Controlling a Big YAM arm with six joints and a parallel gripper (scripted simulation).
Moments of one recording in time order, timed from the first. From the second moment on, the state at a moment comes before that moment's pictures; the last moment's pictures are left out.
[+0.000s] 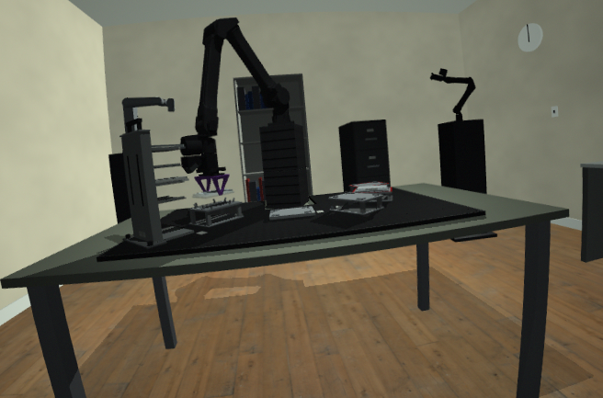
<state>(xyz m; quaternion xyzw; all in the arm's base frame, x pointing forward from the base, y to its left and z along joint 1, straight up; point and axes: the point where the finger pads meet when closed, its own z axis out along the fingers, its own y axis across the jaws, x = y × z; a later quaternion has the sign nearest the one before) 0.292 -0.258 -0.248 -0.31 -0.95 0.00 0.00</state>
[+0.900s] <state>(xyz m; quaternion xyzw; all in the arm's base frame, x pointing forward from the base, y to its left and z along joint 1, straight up) 0.291 -0.258 -0.265 -0.31 -0.95 0.00 0.00</state>
